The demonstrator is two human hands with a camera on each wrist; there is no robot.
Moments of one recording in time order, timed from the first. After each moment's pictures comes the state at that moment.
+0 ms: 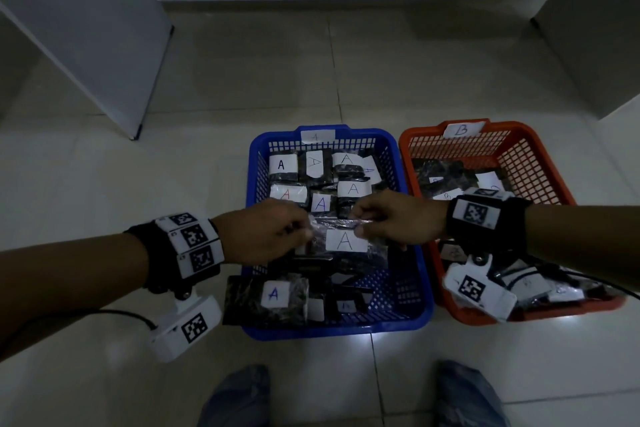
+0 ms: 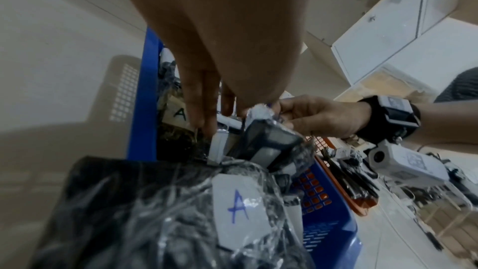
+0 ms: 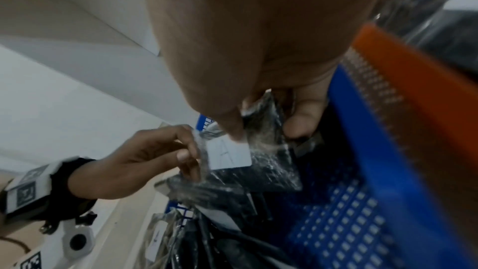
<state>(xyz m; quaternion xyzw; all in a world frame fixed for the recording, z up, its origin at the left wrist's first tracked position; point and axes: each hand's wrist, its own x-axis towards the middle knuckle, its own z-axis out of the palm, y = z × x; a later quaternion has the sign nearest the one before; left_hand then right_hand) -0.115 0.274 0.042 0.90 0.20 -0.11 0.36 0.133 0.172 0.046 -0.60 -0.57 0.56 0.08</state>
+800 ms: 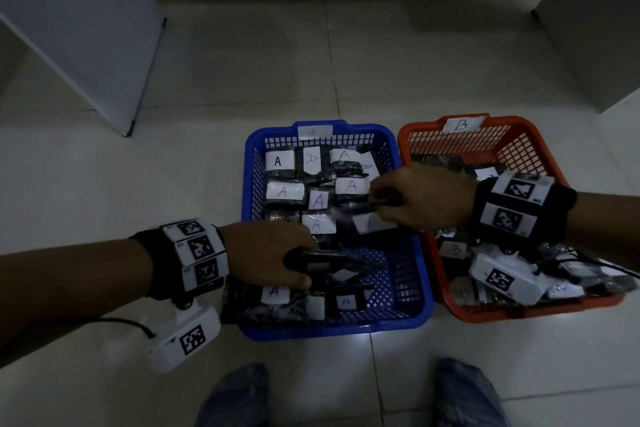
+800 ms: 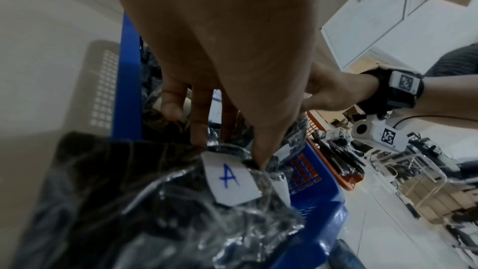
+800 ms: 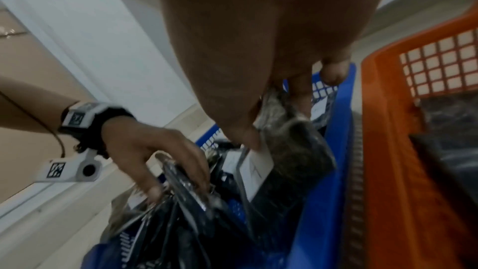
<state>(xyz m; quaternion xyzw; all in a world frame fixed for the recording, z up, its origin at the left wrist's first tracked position) -0.115 0.263 0.032 0.91 0.13 -0.23 0.33 0.158 0.175 0.069 -0.63 -0.72 0.27 -0.03</state>
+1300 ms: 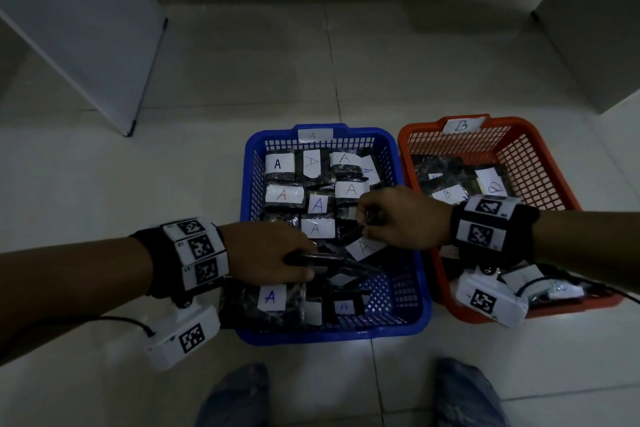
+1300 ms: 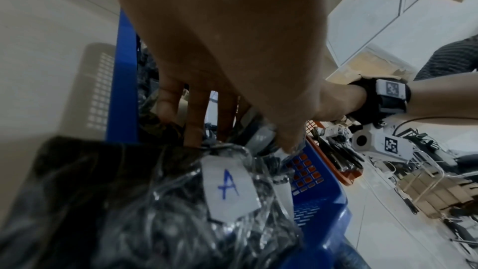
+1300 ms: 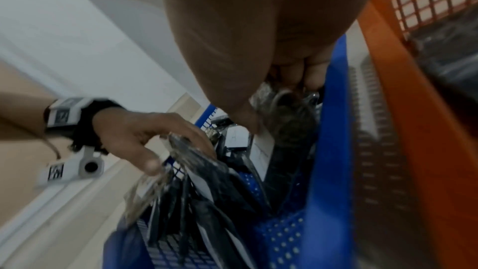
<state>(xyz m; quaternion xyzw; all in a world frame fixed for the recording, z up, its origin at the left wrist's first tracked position) -0.115 0.262 0.038 0.89 0.15 -0.26 0.35 0.138 0.167 0.038 -0.63 -0.69 0.35 0.04</state>
